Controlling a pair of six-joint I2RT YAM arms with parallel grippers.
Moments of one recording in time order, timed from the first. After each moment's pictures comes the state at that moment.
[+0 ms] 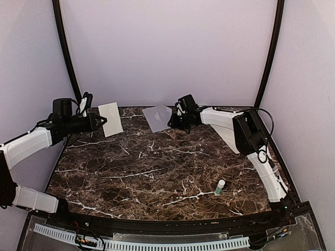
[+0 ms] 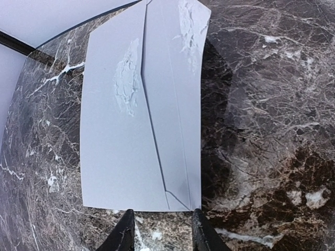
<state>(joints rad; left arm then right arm) -0.13 1.21 0.82 -0.07 0.52 -0.28 0.59 2.57 2.16 -0.33 -0.18 0.53</state>
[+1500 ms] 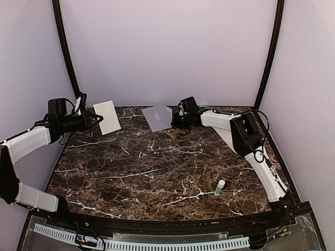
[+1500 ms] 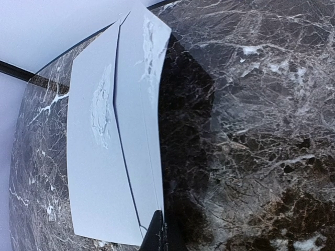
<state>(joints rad) -0.01 1.25 0.82 -0.02 0.69 -0.36 0.56 2.67 2.23 -0.25 -0.20 0.63</state>
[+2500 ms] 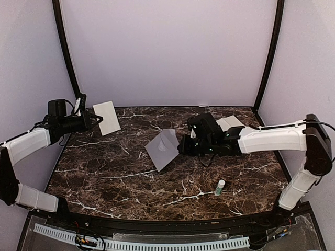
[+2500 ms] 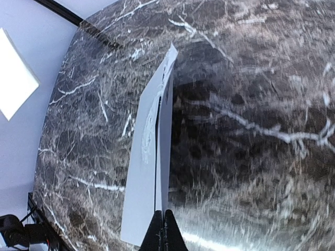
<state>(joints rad) -0.01 1.24 0.80 0.00 0.69 -0.36 0.92 1.67 1.11 -0.12 0.08 0.80</state>
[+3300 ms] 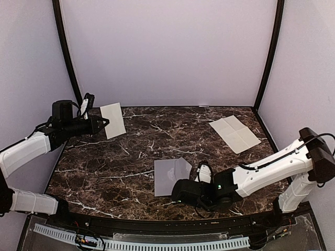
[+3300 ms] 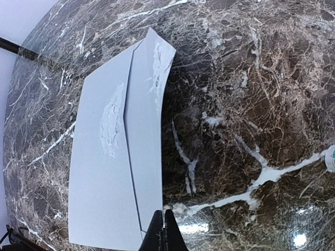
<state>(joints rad) -0.20 1.14 0.77 -0.05 0.48 -0.28 1.47 1.64 0.96 -0.46 0.66 1.63</state>
